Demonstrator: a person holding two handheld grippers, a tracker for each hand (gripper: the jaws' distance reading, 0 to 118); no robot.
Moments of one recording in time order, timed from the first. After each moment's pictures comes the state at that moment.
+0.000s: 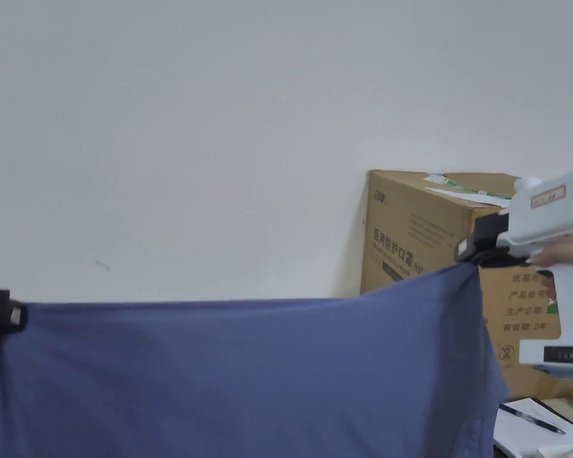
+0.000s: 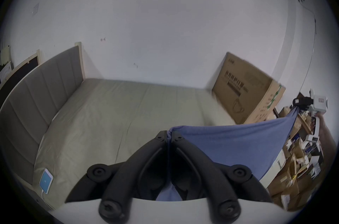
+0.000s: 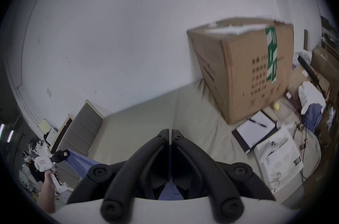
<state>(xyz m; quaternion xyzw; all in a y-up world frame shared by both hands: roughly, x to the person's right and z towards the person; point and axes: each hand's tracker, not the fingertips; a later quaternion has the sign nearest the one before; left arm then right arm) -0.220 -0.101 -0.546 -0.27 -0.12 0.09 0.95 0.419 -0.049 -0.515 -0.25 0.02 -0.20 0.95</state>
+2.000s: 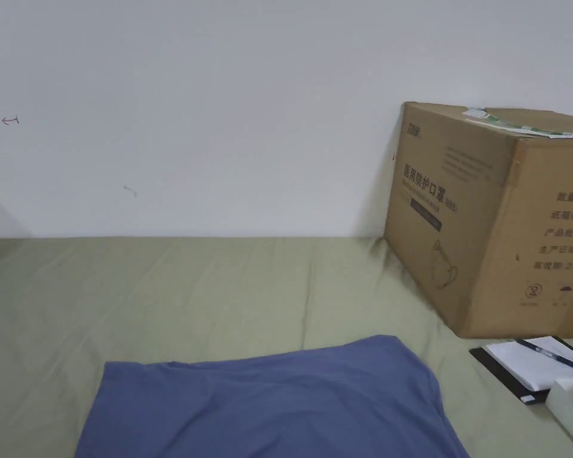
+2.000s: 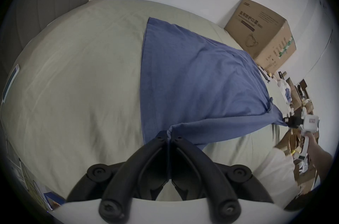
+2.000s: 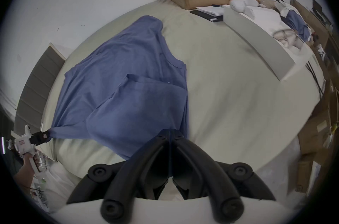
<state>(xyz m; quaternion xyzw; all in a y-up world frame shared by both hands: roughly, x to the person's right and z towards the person) -0.230 -0.449 -0.366 -0.46 -0.11 0.13 0.87 0.406 -0.442 -0.307 -0.46 -0.06 -0.16 0.87</state>
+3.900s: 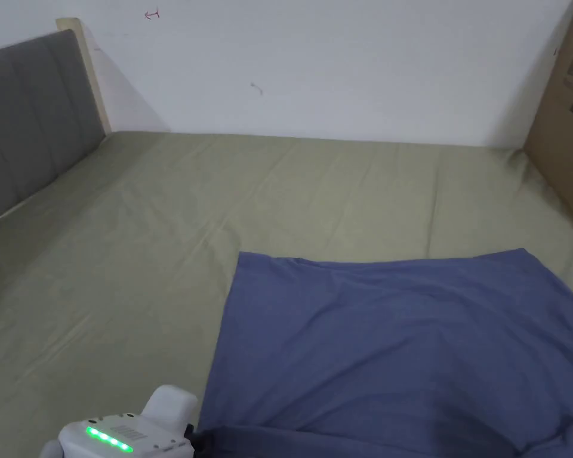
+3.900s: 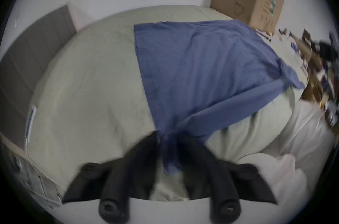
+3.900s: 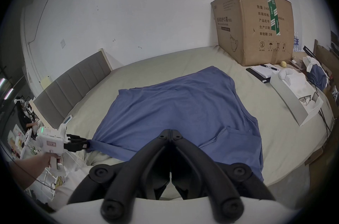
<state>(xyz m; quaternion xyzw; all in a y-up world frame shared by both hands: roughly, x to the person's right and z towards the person) -0.215 -0.459 -0.328 -0.44 -0.12 -0.09 0.89 0.251 -0.350 -0.270 -0.28 0.08 -0.10 0.95</state>
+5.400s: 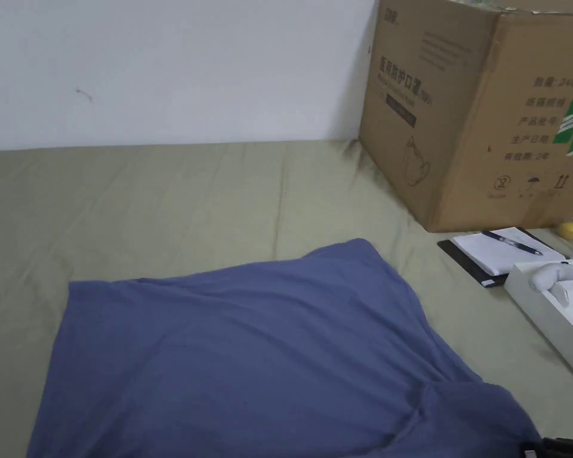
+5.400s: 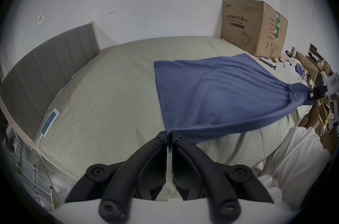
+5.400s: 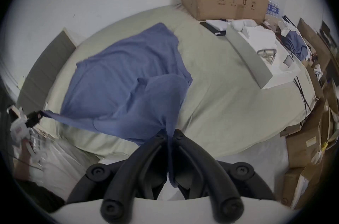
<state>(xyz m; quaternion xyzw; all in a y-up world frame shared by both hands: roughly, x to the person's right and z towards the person) -0.220 -0.391 -0.297 -0.34 -0.06 -0.04 0.94 0.401 -0.376 -0.257 -0.45 -0.02 -0.11 0.89</state>
